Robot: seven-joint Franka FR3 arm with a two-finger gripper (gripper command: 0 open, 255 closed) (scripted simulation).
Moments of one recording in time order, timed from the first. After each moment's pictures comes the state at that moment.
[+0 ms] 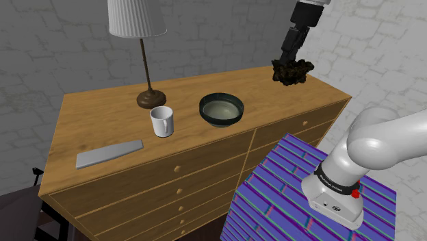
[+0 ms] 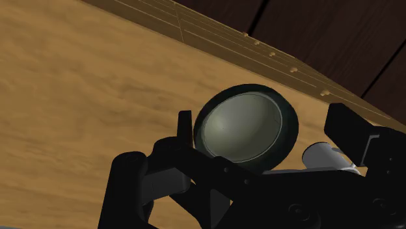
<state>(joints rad) 0.00 -0.79 -0.04 -2.33 0.05 1.58 -0.12</state>
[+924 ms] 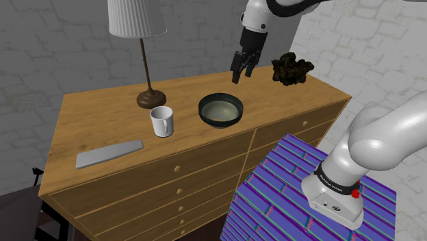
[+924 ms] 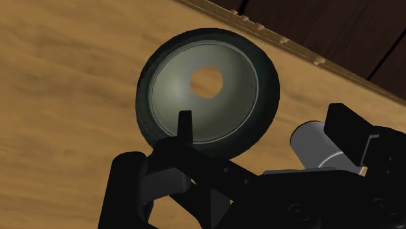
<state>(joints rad) 0.05 -0.47 0.12 -2.31 0.12 1.90 0.04</state>
